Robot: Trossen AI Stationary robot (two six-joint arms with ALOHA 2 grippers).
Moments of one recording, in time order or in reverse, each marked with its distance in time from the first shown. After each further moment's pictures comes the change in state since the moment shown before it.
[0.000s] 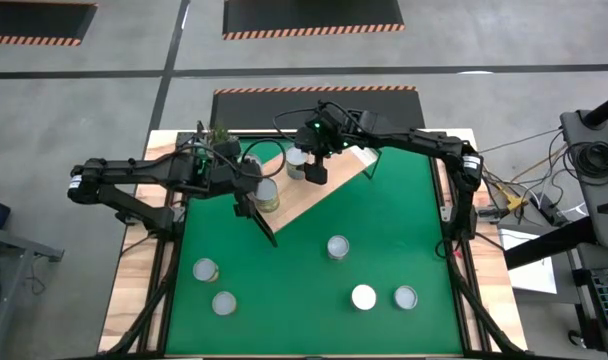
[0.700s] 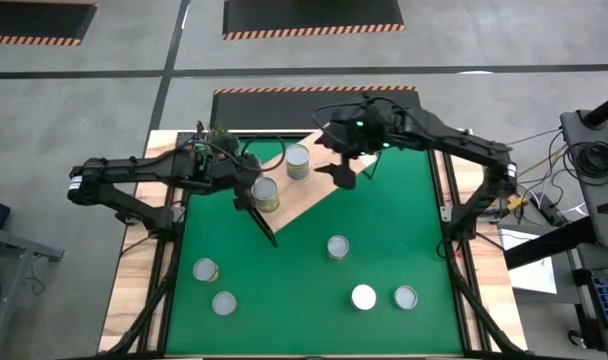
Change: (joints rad) left arm 0.053 -0.002 -0.023 -0.005 -0.020 0.012; right arm 0.092 -0.259 0.001 -0.104 0.000 0.038
